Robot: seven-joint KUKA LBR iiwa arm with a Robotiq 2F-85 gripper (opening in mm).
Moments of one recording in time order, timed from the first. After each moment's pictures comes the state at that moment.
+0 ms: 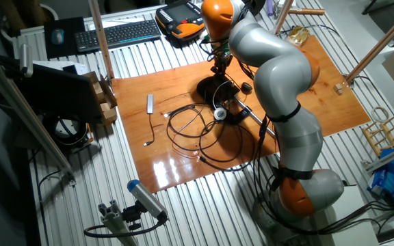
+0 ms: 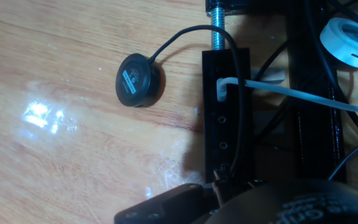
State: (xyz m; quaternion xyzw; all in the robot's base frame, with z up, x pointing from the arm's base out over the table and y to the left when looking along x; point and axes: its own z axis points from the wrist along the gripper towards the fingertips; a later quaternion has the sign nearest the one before) arm 0.679 0.014 0.121 0.97 0.20 -0.07 0.09
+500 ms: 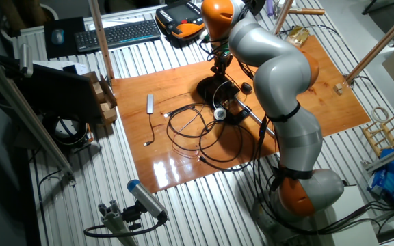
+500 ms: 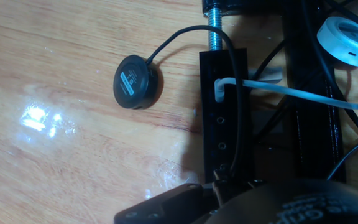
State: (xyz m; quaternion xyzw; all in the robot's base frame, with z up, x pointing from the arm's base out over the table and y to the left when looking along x) arm 0.678 0.013 0.120 0.98 0.19 -0.07 0.08
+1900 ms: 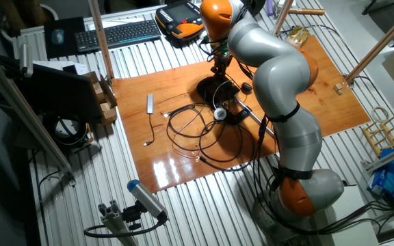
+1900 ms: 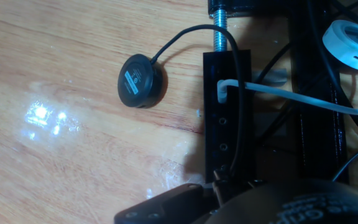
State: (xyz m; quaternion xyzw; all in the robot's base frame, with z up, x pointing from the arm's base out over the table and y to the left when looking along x) arm 0.679 0.012 0.120 0.97 0.20 -0.07 0.09
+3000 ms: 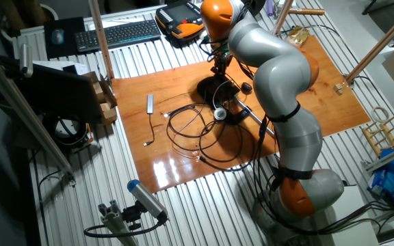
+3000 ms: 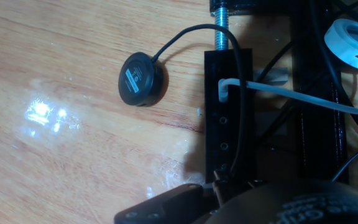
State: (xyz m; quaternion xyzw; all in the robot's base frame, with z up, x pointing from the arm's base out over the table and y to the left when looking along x) arm 0.678 0.012 0.120 0.97 0.21 -0.07 0.09
